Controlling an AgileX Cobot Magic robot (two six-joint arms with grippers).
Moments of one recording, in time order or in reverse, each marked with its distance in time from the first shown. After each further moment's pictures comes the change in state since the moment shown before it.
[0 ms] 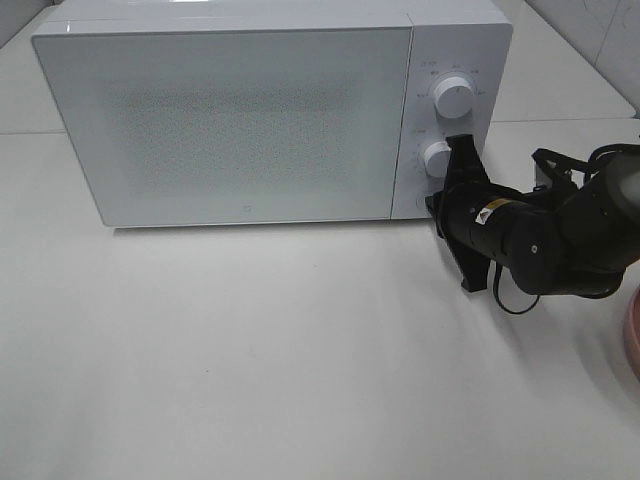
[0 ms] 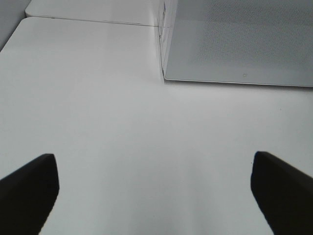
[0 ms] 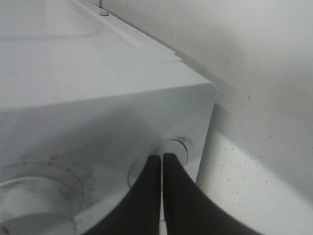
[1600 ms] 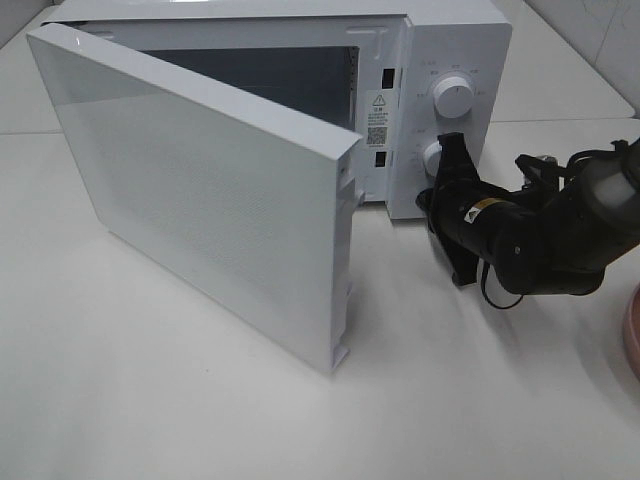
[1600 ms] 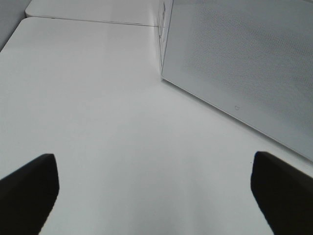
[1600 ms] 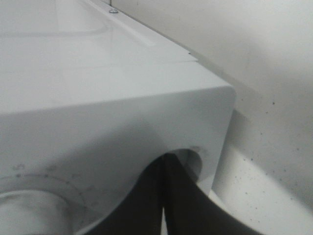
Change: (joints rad) left arm 0.000 0.000 0.000 0.000 0.000 0.000; right arm -0.004 0.052 -0.052 0.011 -0.060 -0.011
